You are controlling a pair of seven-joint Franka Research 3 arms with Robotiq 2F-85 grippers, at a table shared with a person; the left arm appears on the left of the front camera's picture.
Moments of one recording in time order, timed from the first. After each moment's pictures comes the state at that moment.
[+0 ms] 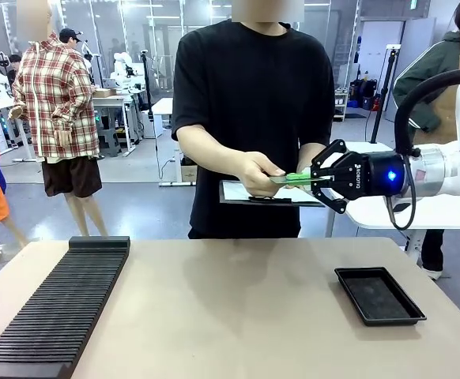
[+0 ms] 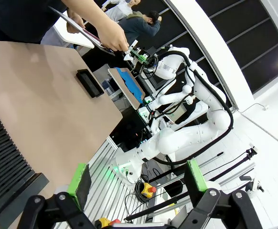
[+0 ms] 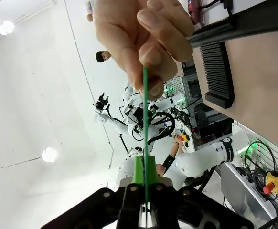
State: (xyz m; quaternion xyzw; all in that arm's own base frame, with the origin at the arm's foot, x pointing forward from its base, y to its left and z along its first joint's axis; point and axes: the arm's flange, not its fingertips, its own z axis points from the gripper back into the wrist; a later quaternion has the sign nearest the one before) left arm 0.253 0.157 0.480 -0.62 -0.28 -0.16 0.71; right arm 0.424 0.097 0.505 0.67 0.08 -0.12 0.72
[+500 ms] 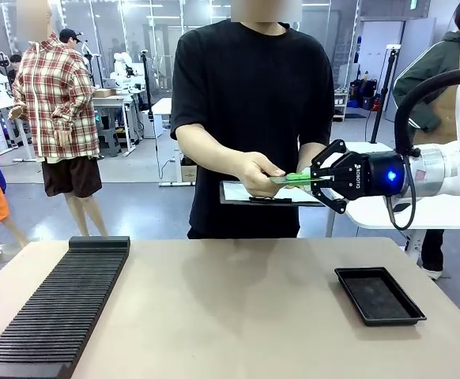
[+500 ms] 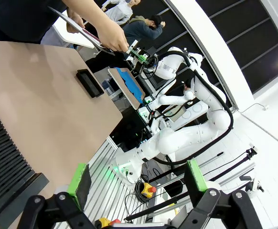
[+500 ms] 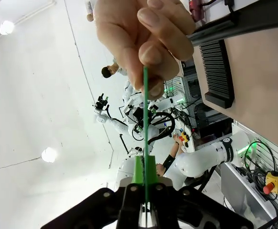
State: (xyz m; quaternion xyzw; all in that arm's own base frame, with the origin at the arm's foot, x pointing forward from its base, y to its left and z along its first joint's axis) left arm 0.253 0.157 0.480 -0.62 -0.28 -0.16 0.71; right arm 0.424 0.097 0.505 0.67 0.08 -0.12 0.72
